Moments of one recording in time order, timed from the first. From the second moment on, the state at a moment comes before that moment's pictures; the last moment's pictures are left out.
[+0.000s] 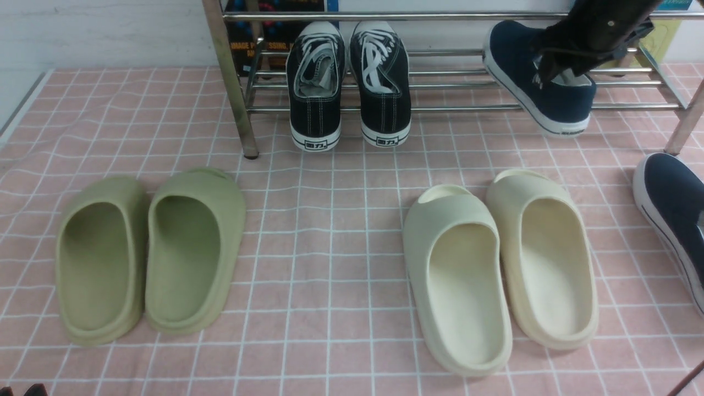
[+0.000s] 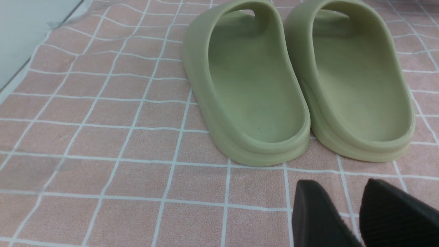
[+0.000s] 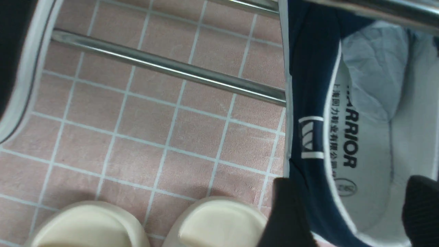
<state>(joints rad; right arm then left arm) 0.10 2.26 -2.43 0.12 1.24 -0.12 -0.01 -0.01 0.02 0.14 0.37 -0.14</state>
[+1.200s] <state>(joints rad) -0.07 1.64 -1.00 -0.09 0.83 0.10 -0.01 -0.01 0.02 0.14 0.37 -0.14</state>
